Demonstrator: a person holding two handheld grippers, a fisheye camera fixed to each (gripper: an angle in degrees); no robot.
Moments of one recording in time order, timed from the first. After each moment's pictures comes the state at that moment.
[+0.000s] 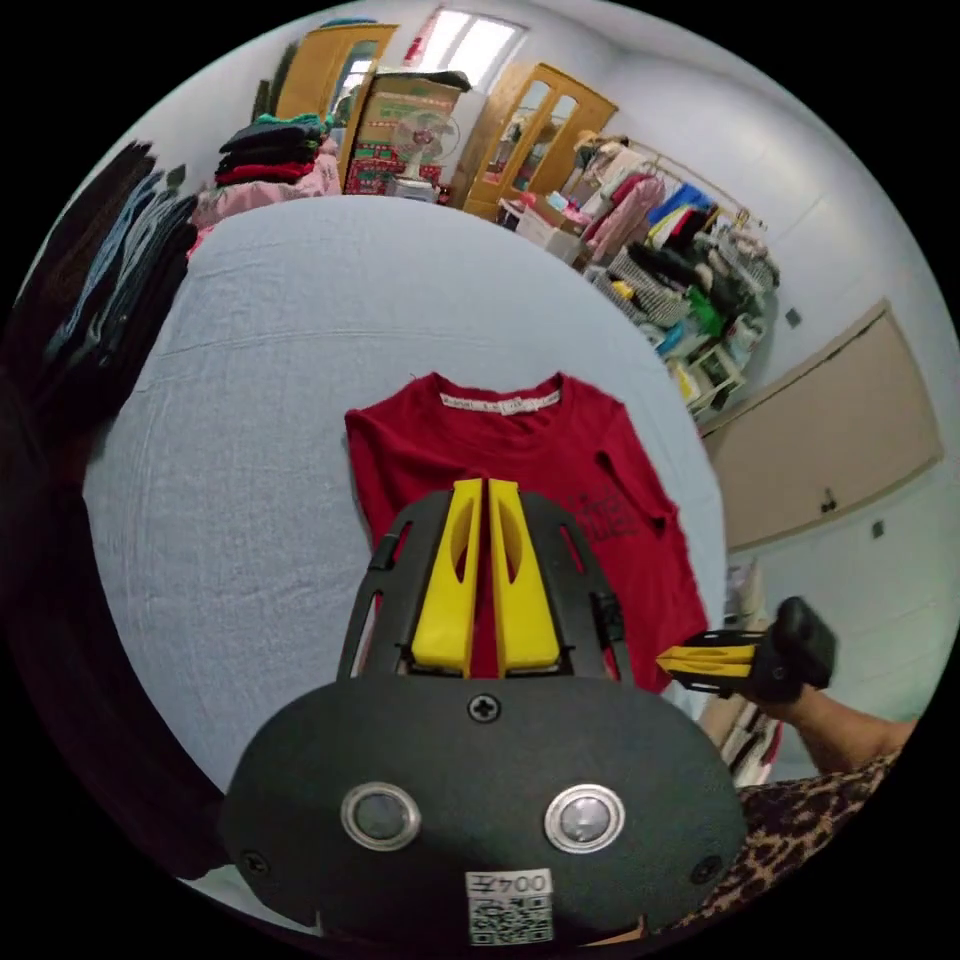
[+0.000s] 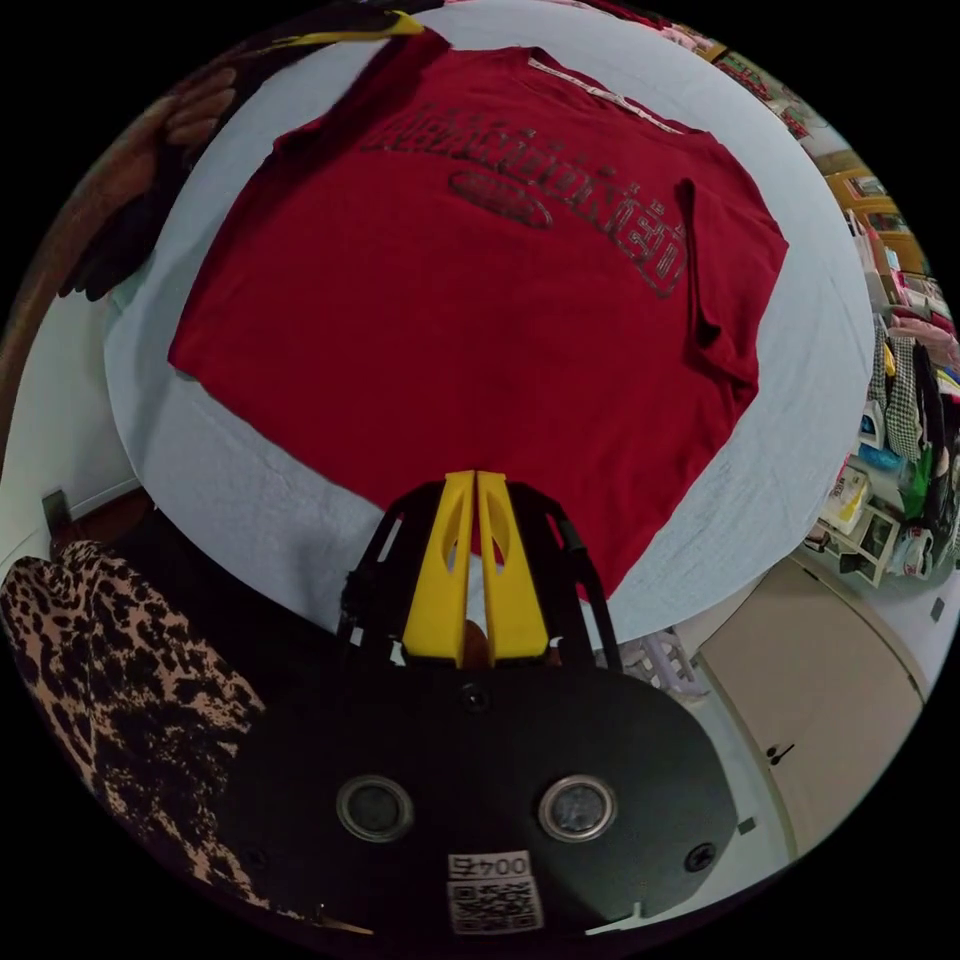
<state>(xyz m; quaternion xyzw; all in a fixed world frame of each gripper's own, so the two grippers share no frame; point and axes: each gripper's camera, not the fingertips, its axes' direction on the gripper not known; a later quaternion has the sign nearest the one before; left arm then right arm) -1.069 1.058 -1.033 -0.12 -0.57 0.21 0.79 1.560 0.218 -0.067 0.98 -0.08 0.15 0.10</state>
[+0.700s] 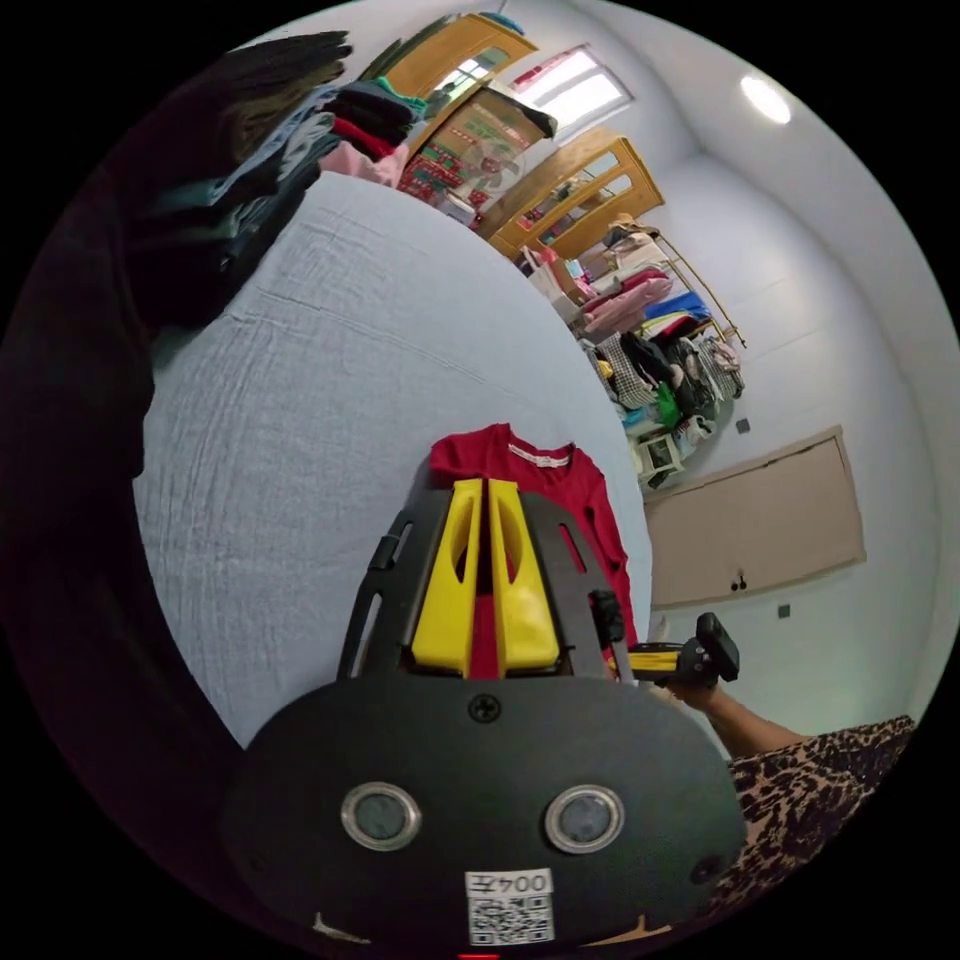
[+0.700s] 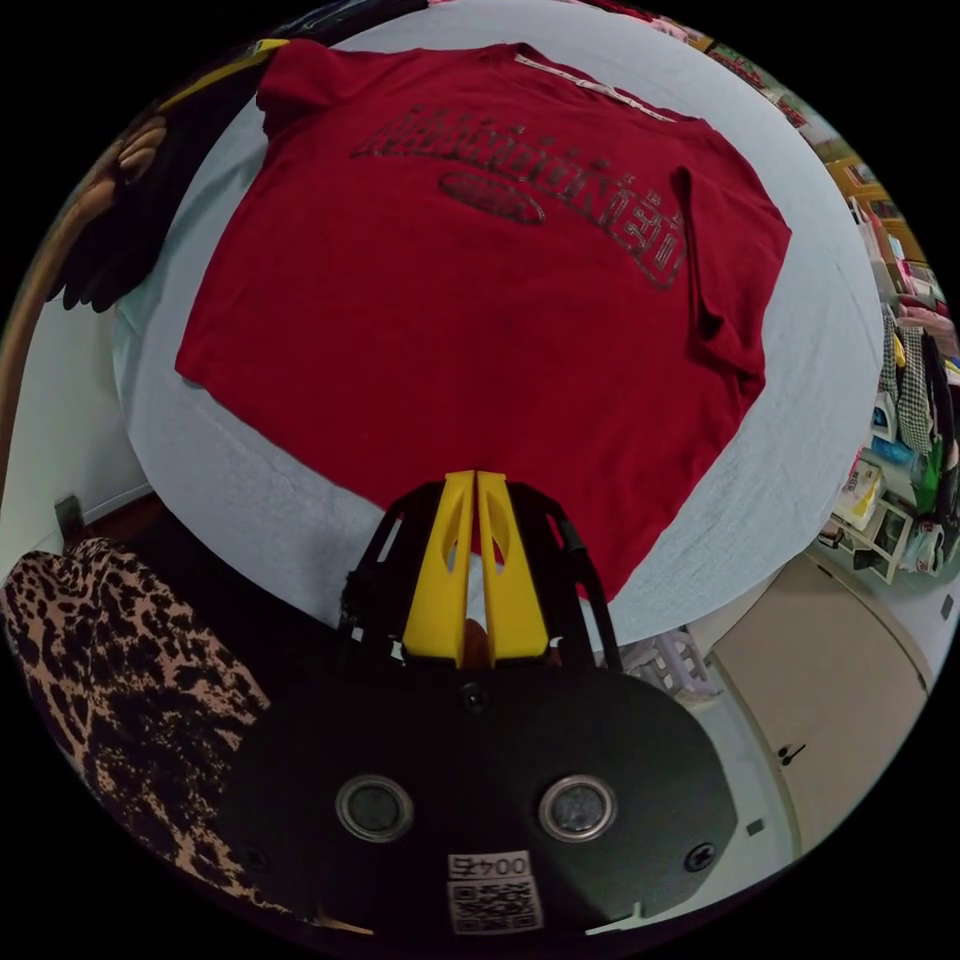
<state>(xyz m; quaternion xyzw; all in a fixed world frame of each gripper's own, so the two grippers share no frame) -1.034 1.015 -1.206 -0.05 -0.47 0.13 0.87 1.599 0.236 -0.085 0.98 -0.08 0.13 0.09</state>
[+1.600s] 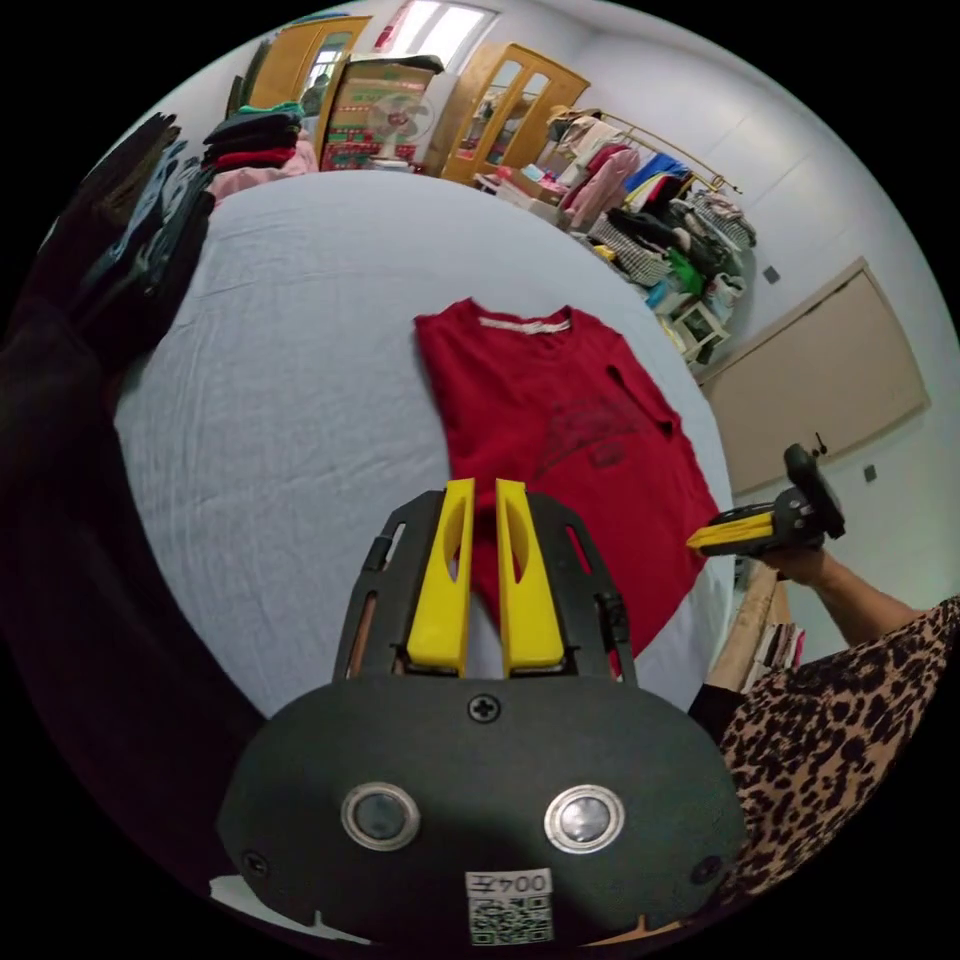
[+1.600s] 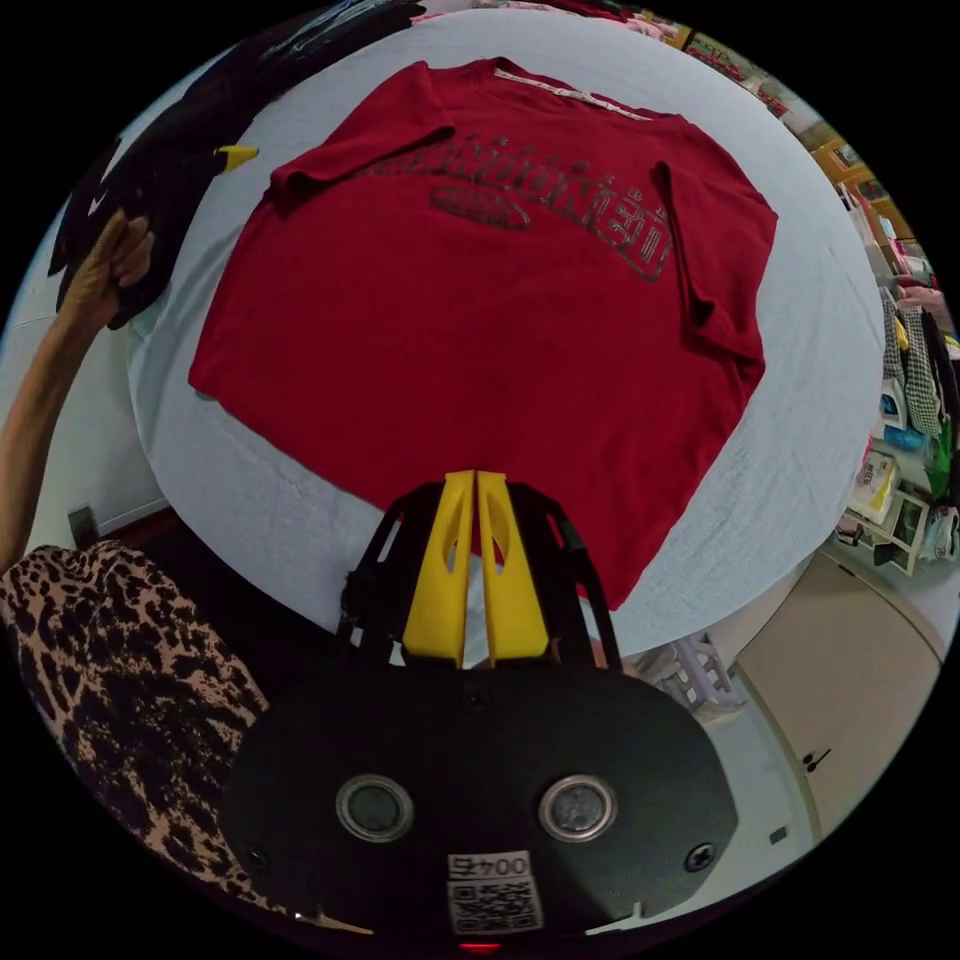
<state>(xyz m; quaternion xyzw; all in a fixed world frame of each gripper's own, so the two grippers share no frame) -1.067 1.090 -1.138 -0.18 -0.57 0.22 0.77 1.678 0.186 -0.128 0.99 -0.10 0.10 0.05</state>
